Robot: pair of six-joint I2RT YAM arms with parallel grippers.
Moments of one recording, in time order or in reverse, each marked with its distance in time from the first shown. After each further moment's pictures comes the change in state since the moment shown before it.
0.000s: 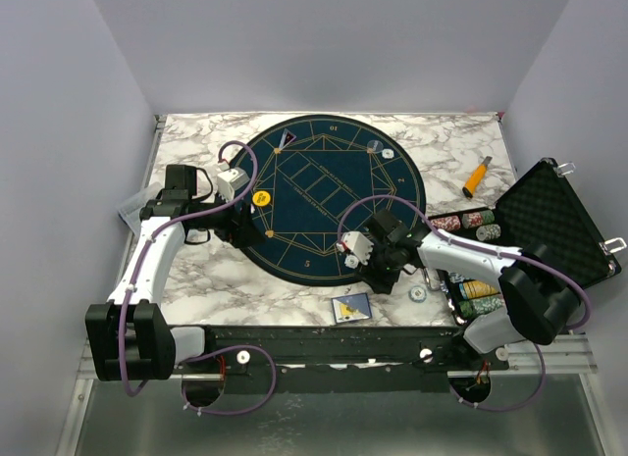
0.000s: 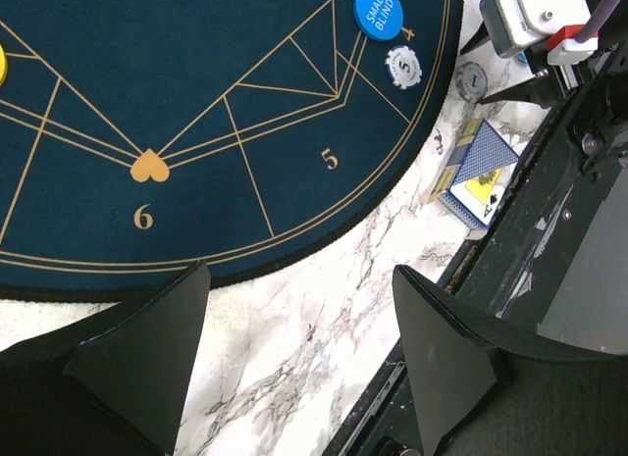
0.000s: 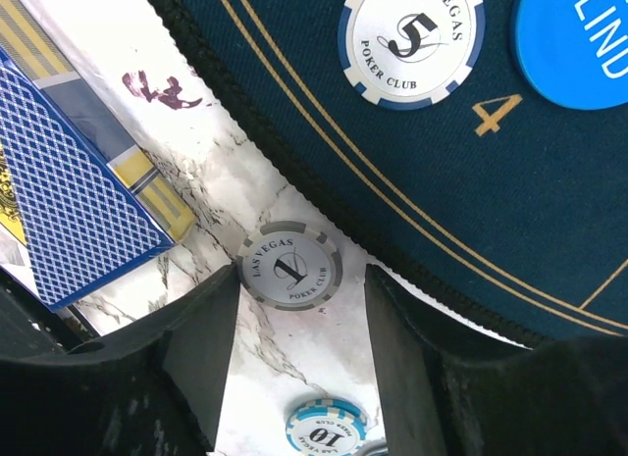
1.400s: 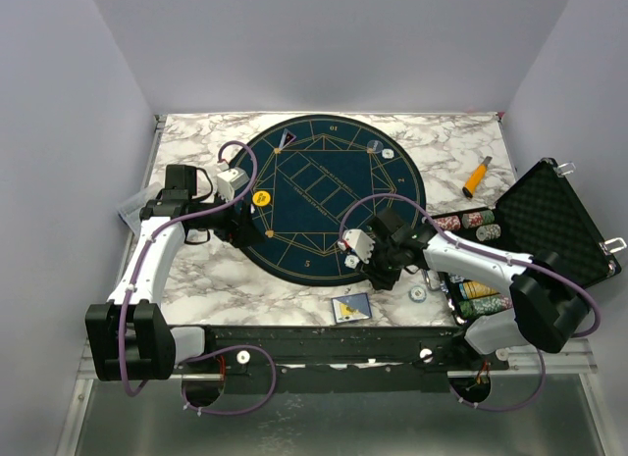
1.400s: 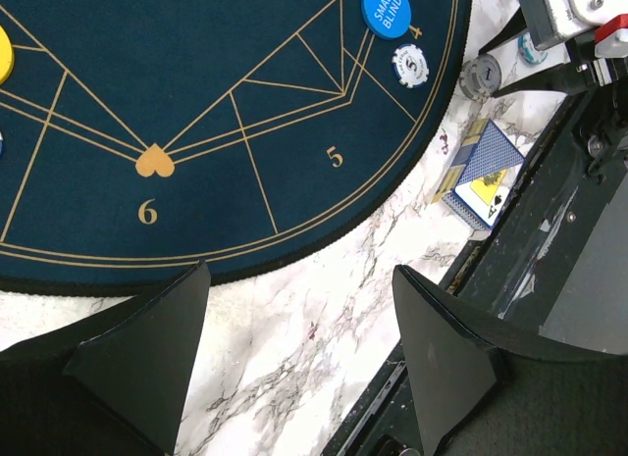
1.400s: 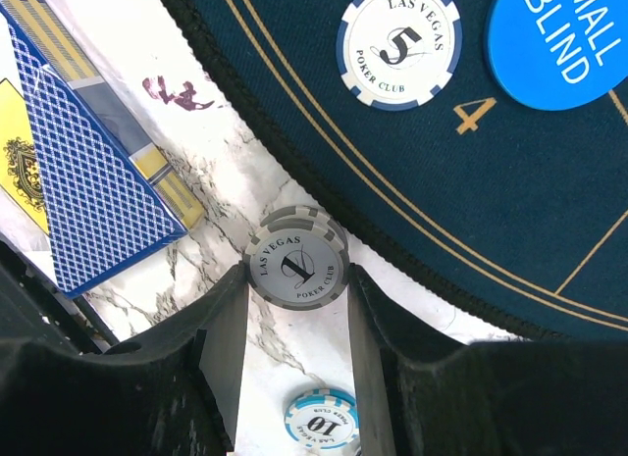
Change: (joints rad) left arm 0.000 0.000 0.000 0.000 -0.018 -0.010; right arm 0.004 -0.058 -0.003 -0.005 -0.002 -0.004
